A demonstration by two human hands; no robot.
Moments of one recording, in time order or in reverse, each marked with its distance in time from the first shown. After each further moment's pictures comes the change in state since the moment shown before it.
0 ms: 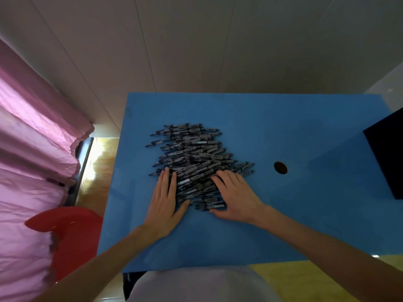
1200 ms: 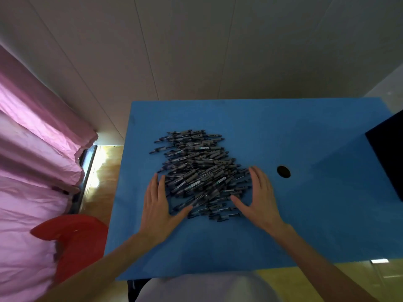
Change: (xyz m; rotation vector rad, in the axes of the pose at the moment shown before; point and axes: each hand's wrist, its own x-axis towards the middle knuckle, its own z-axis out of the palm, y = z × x) left_hand -0.007 0.000 -0.033 -0.134 0.069 -0.175; right_hand -0.033 0.015 0.007 0.466 0.195 0.565
